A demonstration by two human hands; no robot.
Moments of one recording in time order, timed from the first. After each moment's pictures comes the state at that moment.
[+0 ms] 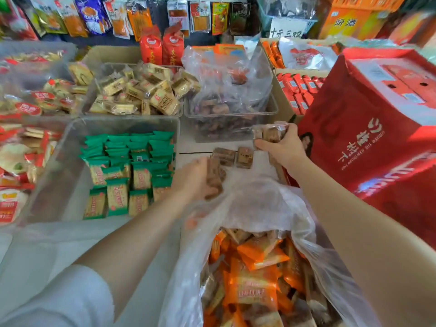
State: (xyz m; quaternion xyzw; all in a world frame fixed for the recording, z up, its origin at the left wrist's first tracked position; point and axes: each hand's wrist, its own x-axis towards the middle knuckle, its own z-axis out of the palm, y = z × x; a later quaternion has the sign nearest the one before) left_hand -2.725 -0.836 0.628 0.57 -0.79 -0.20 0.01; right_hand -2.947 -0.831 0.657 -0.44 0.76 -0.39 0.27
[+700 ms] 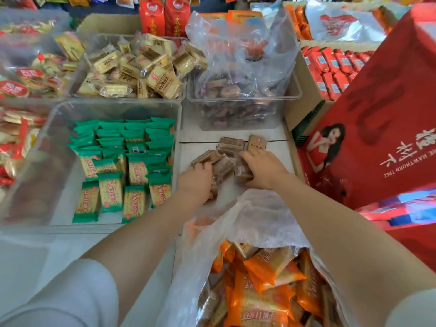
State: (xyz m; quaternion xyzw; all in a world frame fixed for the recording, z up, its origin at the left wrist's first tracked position) left_hand -2.738 -0.869 0.559 0.57 -0.80 -0.11 -0.15; right_hand -2.928 -0.873 0.550 -0.77 0.62 0.06 0.12
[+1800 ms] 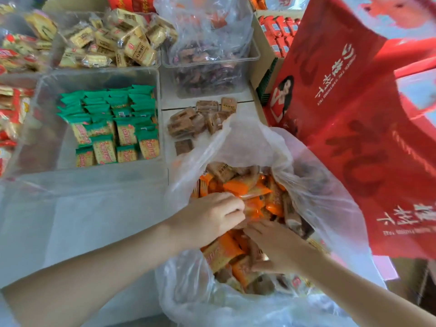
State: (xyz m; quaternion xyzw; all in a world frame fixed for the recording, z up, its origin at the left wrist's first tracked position) left_hand -2.701 -0.657 0.620 0.09 -0.98 -0.11 0.13; right_hand -2.893 -0.555 0.581 -0.81 0.52 0.16 0.21
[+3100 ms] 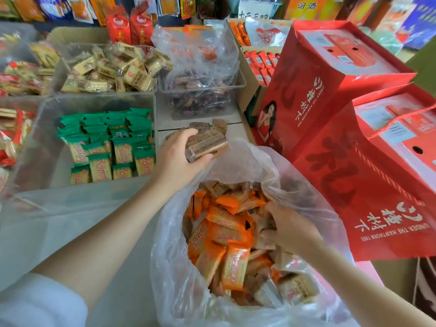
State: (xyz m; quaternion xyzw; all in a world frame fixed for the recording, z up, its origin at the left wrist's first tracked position) left_hand -2.708 -0.736 0.672 0.46 -0.79 -0.24 0.32; right_hand -2.911 -0.574 0.641 -0.59 0.77 0.05 0.24
